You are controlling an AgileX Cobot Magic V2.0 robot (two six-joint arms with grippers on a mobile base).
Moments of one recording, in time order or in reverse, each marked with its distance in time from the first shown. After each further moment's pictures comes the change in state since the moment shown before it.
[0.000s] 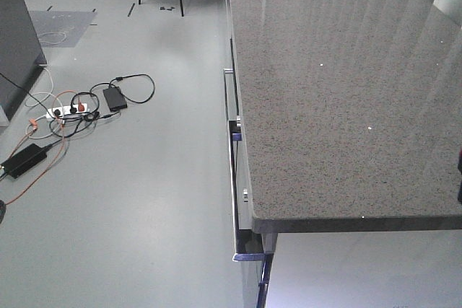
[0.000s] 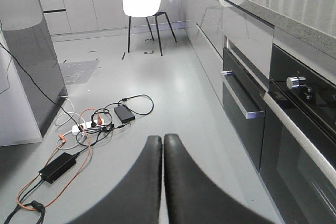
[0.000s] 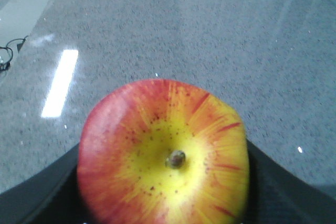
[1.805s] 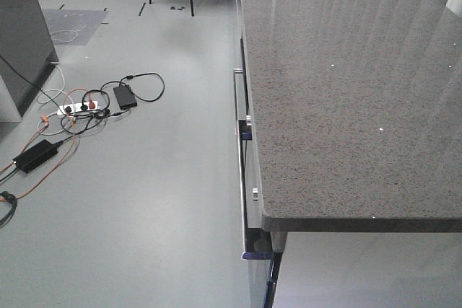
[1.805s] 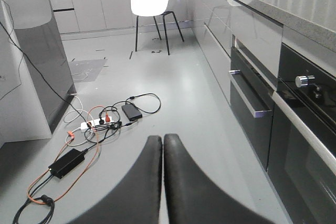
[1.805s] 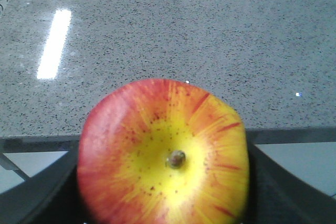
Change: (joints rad) left arm 0.000 0.000 0.000 0.000 0.000 0.000; right arm 0.000 -0.096 0.027 -0.002 0.203 -0.012
